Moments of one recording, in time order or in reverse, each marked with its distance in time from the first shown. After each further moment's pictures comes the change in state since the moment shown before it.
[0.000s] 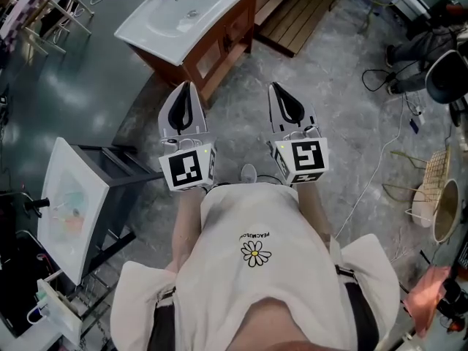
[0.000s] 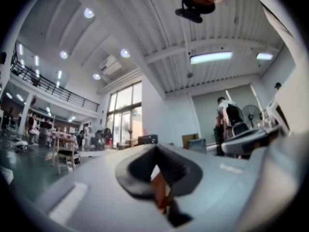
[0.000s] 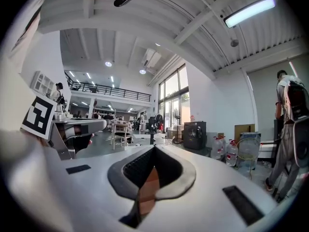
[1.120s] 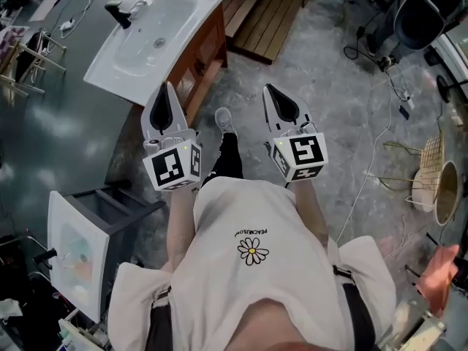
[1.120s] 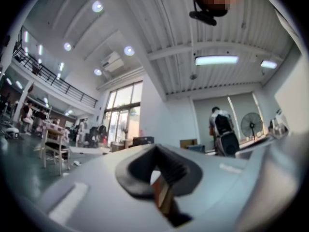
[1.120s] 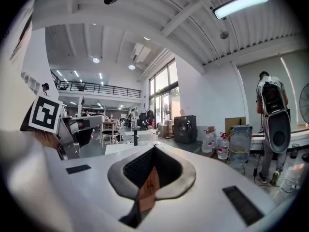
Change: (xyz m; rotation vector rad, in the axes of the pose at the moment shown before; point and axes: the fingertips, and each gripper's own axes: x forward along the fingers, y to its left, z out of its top) left arm 0.141 -0.005 -0.015 -0.086 -0.033 -0.032; right arm 0.067 -0.109 -0.018 0.074 0.055 -0.096
